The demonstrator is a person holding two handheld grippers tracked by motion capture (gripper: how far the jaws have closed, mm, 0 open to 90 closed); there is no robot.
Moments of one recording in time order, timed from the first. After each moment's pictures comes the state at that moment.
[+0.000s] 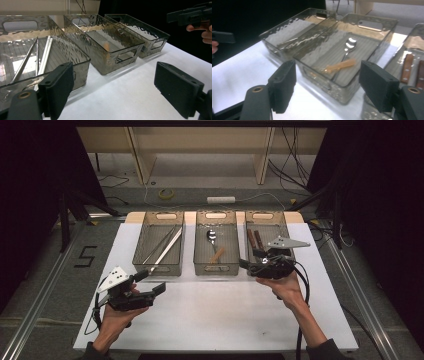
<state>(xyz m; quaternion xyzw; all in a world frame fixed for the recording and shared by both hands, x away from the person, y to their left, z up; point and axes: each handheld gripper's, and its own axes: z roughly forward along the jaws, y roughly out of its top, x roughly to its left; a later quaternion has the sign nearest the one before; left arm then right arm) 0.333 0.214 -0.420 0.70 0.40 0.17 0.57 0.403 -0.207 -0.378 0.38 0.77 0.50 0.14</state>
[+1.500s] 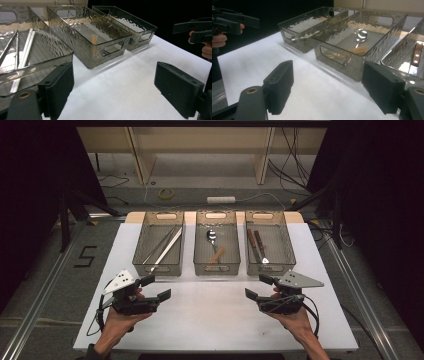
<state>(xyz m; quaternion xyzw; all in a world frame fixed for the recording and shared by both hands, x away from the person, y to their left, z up) 0.327 0.203 -0.422 0.72 0.39 0.14 0.56 0.333 -0.229 -0.418 0.34 0.75 0.54 0.15</state>
